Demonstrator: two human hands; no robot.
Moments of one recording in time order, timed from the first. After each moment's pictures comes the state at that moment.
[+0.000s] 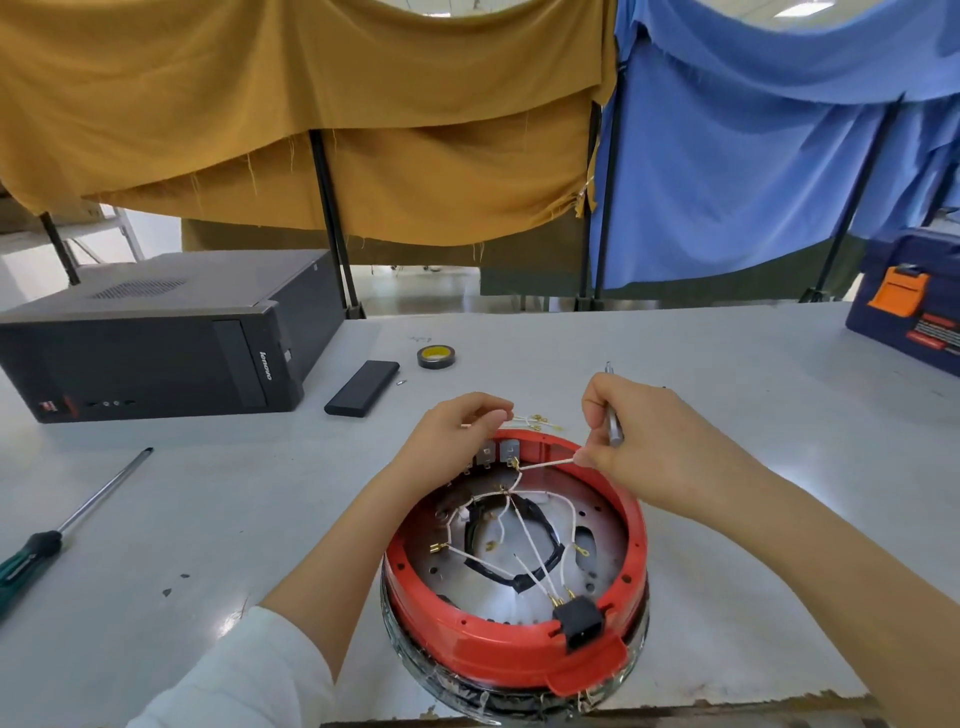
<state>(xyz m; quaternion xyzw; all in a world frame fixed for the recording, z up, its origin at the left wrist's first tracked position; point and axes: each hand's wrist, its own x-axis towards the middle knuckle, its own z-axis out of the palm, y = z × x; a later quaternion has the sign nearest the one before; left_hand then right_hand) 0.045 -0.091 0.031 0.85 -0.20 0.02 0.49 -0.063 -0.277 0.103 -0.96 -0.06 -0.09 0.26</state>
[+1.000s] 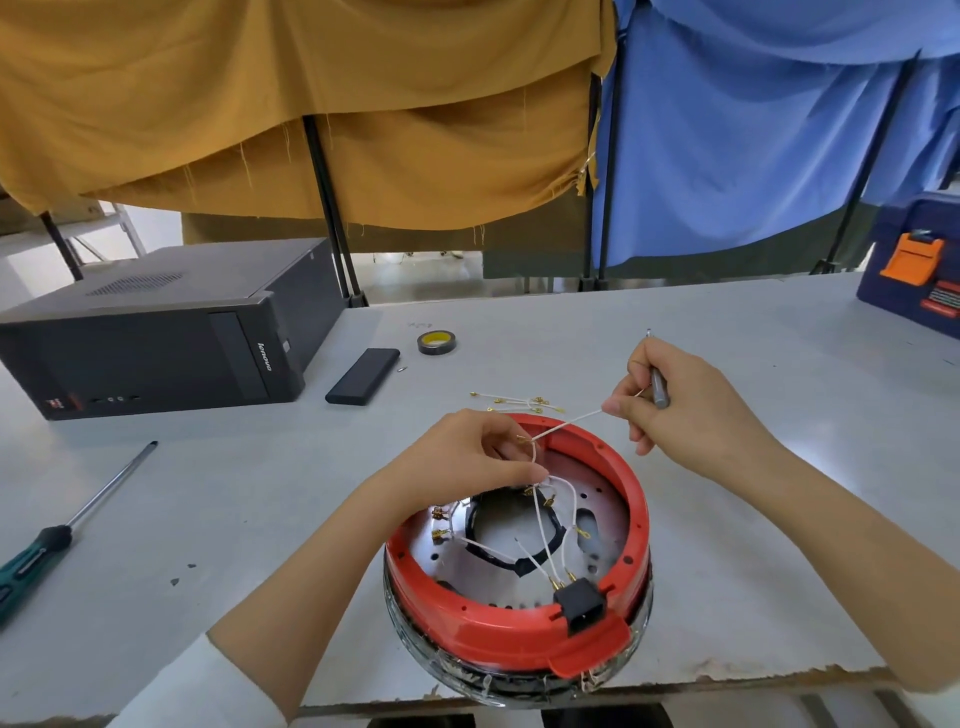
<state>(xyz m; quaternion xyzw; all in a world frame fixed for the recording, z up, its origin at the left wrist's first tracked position) 0.001 -0.094 0.049 0.86 -0.26 -0.10 0.43 -0.044 -0.311 0.080 -0.89 -0.04 -0.17 0.42</state>
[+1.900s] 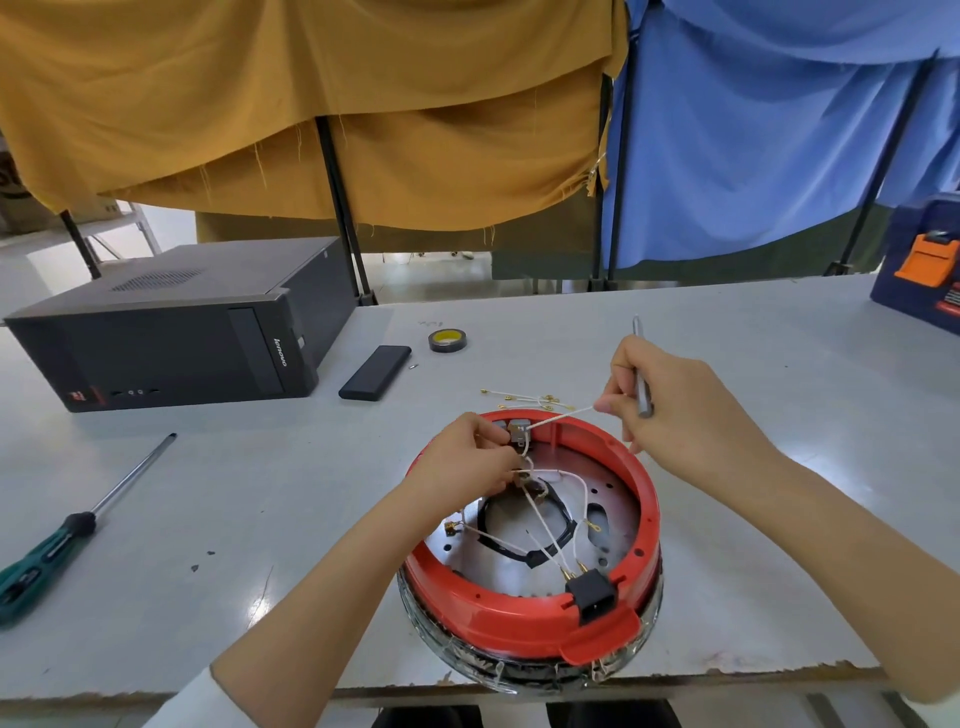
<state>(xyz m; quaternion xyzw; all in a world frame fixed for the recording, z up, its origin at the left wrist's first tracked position) -0.014 -0.097 0.037 0.83 -0.04 -0.08 0.56 -0.054 -0.291 0.085 -0.92 -0.10 -0.21 0.32</state>
